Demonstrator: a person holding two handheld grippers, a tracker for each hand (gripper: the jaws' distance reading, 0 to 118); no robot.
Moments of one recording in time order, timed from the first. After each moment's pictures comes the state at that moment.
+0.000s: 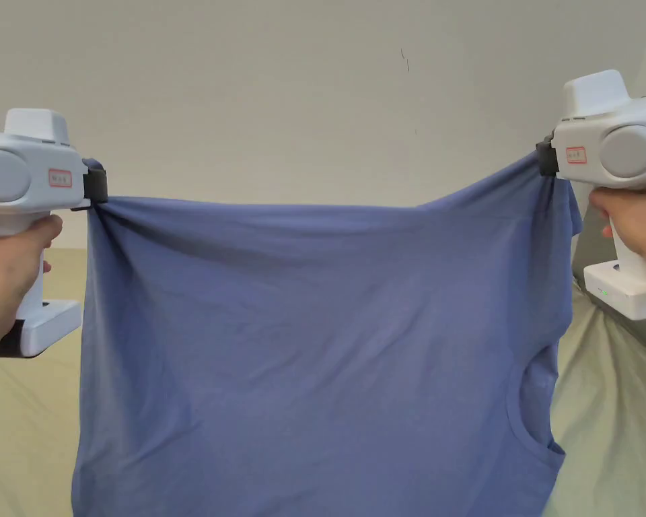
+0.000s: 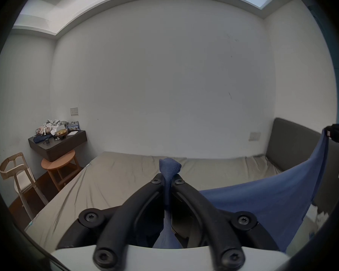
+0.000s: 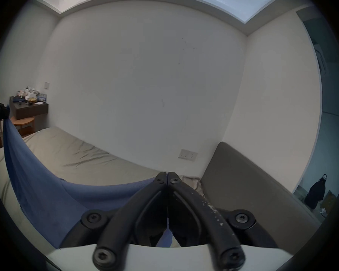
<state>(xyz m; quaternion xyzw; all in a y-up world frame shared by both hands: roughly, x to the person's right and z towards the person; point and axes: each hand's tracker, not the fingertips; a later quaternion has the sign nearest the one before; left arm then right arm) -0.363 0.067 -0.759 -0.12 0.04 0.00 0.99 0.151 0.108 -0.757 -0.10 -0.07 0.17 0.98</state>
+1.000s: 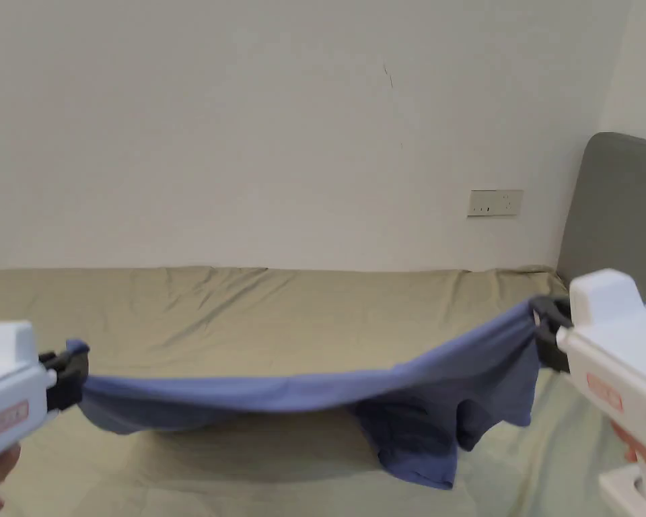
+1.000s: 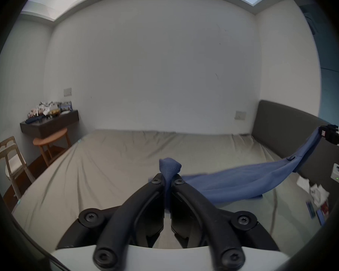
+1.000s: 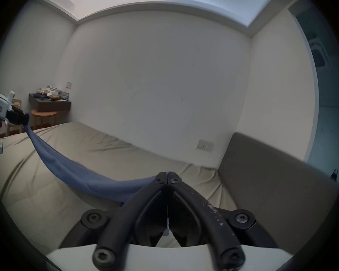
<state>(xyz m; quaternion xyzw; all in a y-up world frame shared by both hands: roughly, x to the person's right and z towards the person) -0.390 -0.097 -0.607 -0.19 -0.04 0.01 0.98 0.151 -0.054 -0.562 -0.10 0.02 0.14 0.98</state>
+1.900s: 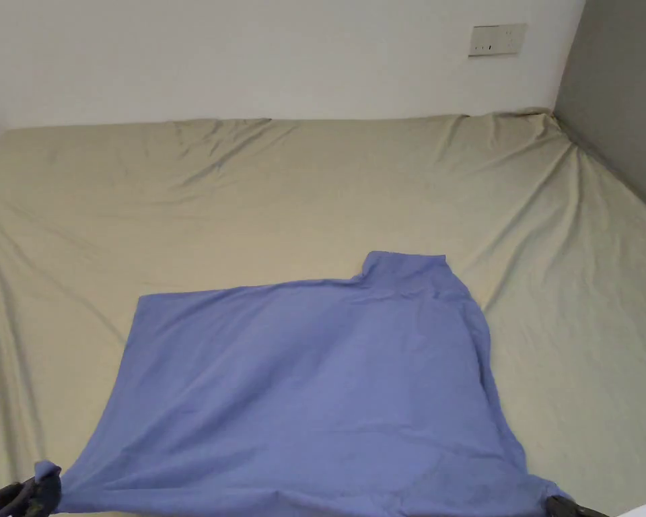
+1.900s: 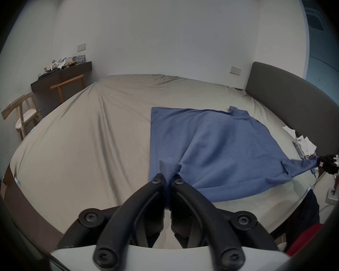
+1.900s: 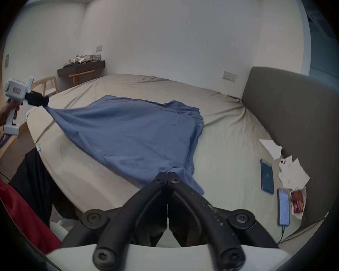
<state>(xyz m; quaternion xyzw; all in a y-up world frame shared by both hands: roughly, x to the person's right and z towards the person) -0.441 -0.252 -0.293 -0.32 -0.02 0.04 0.95 0.142 -0.249 -0.216 -0.30 0.10 0.10 0.94</state>
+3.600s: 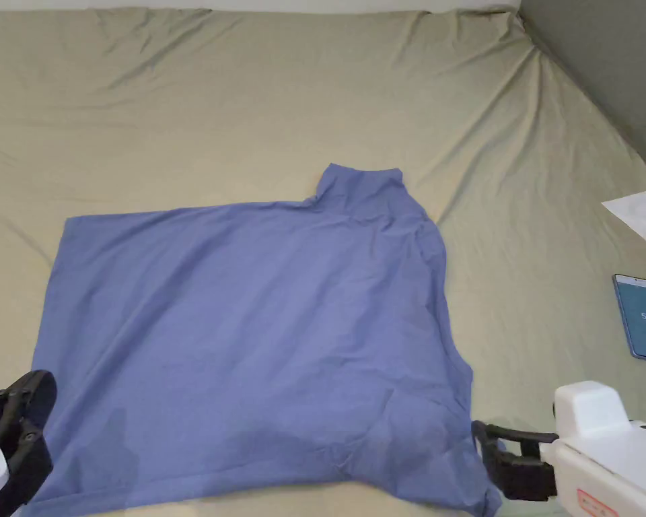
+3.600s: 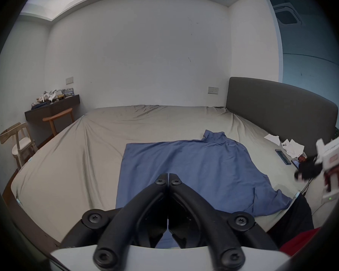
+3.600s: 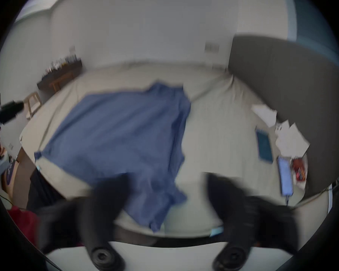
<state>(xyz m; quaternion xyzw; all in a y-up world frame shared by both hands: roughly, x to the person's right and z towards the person) -0.333 -0.190 -0.261 -0.22 -0.07 -0.01 0.97 0.168 -0.257 -0.234 -0.47 0.04 0.03 0.88</state>
